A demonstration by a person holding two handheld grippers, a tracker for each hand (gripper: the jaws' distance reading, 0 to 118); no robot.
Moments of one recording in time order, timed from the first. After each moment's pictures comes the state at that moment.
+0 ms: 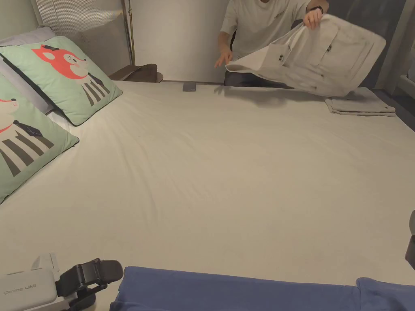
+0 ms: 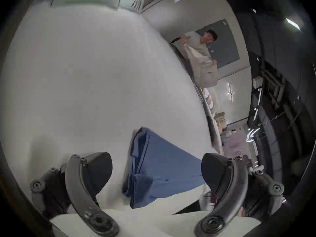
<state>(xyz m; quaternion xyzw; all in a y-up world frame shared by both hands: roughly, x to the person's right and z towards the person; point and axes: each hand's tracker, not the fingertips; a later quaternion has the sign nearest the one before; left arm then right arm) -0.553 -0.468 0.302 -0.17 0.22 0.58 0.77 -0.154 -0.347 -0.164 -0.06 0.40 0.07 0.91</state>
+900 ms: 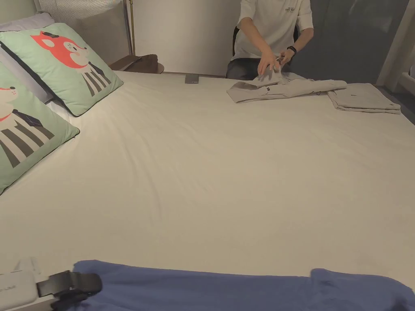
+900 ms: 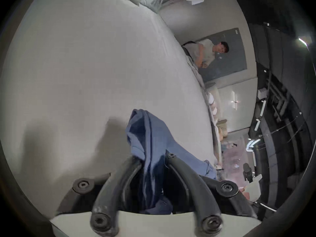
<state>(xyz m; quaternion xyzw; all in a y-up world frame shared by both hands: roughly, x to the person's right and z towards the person) -0.557 -0.442 0.341 -0.16 0.27 0.59 0.74 -0.161 -0.340 -0.151 -0.07 0.41 0.07 0.91</state>
